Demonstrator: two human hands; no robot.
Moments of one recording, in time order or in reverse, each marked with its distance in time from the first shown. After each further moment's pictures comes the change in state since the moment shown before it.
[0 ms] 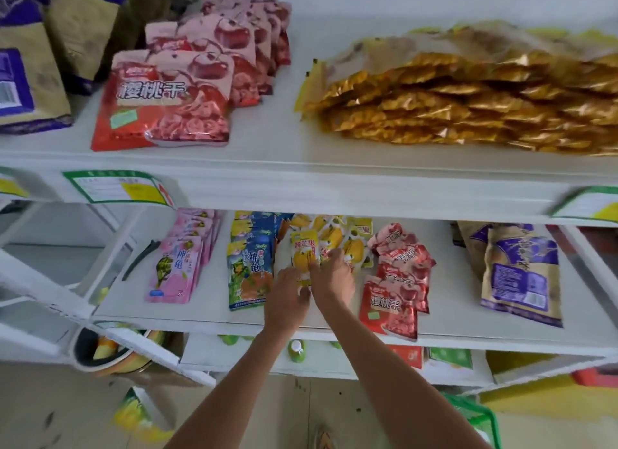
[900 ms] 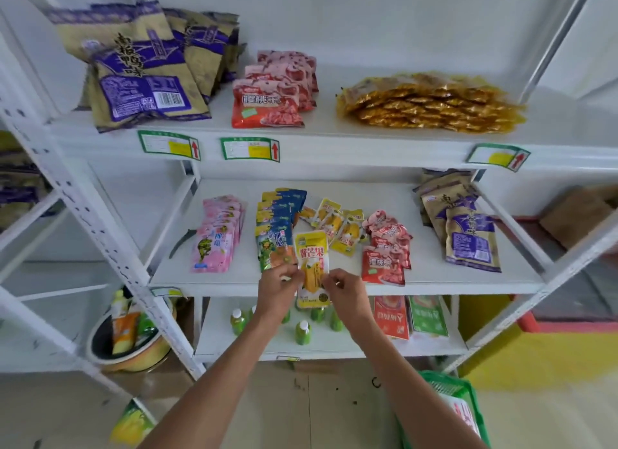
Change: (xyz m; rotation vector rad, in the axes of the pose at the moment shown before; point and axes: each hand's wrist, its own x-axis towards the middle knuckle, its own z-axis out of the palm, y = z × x) left_hand -0.146 -0.009 -0.133 -0.737 -0.009 -0.062; right_hand -0.207 0.009 -0.063 0.423 -0.106 -0.218
